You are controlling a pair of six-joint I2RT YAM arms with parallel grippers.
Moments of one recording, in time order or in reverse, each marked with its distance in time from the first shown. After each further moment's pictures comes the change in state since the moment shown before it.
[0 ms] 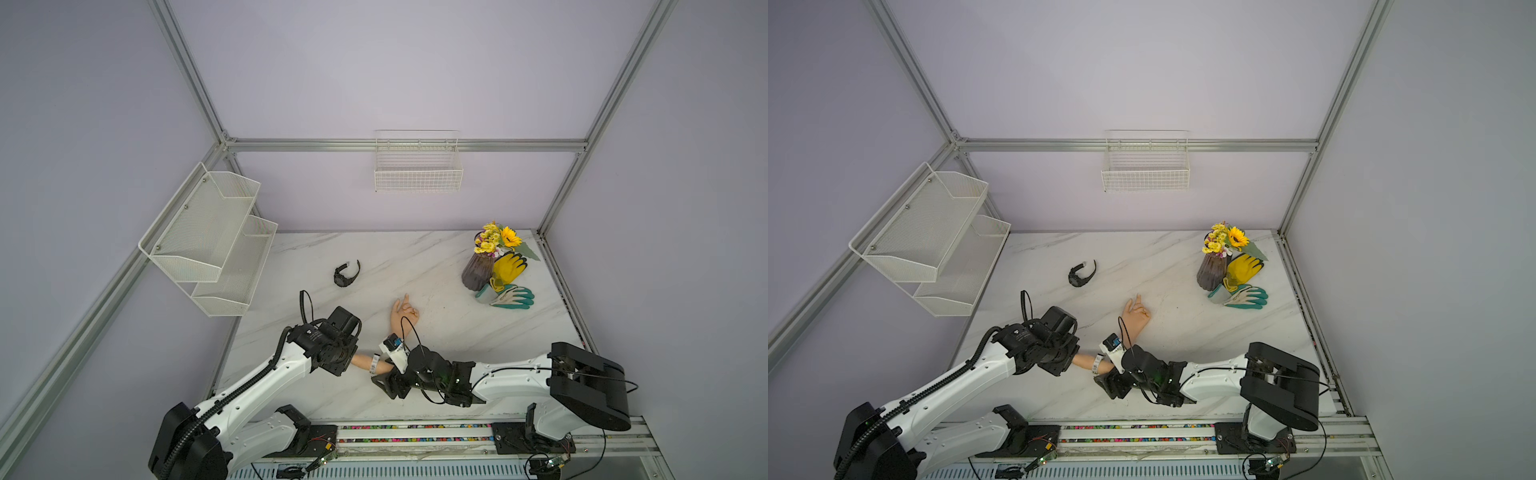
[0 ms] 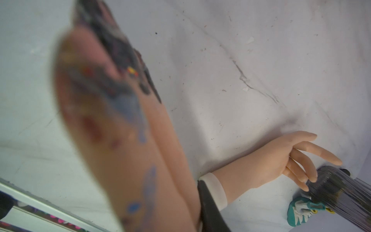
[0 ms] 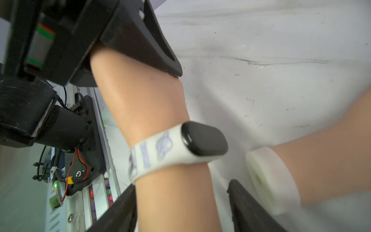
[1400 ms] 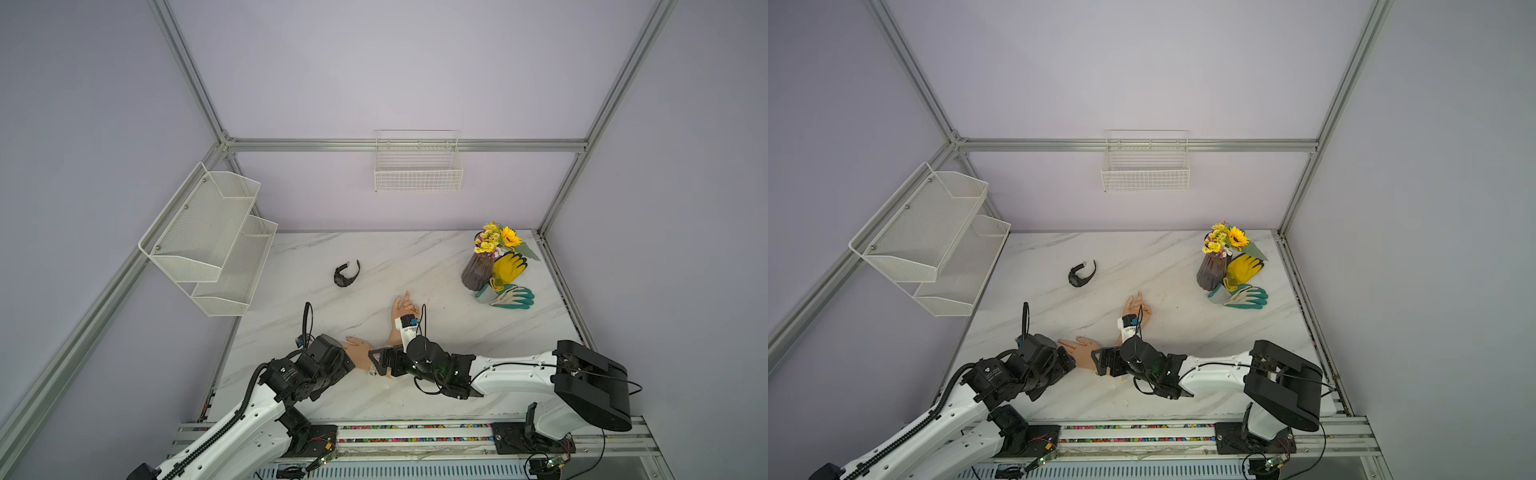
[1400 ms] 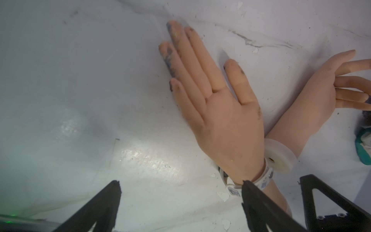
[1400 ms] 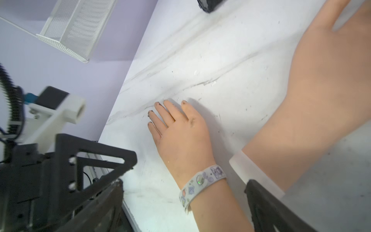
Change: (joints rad) left arm -0.045 -0.409 -0.279 0.026 0.001 0.395; right arm -0.032 -0.077 0.045 -0.063 0.219 0.449
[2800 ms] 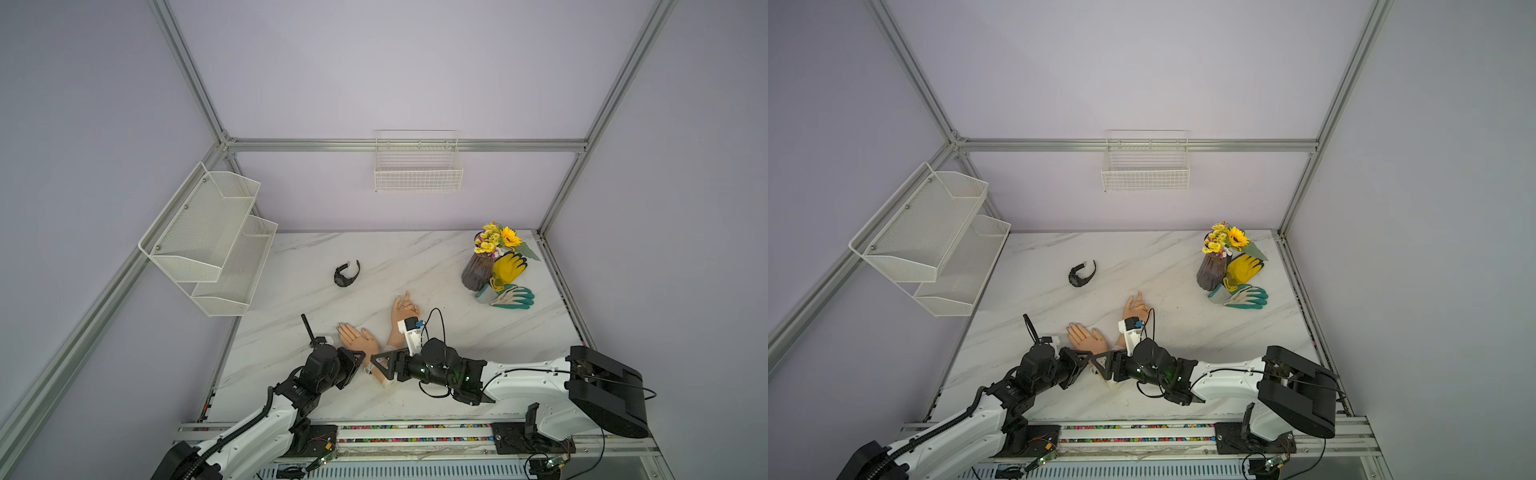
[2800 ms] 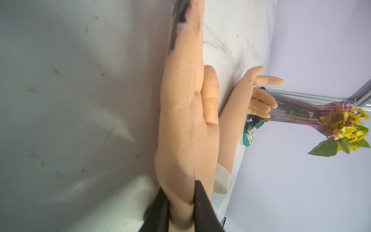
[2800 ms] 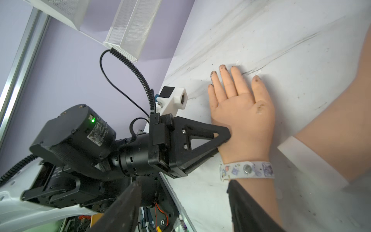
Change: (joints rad) left arm 0.107 0.141 -0.368 0.948 0.209 -0.108; right arm -0.026 -0.035 -0.107 0.227 -0.241 0.153
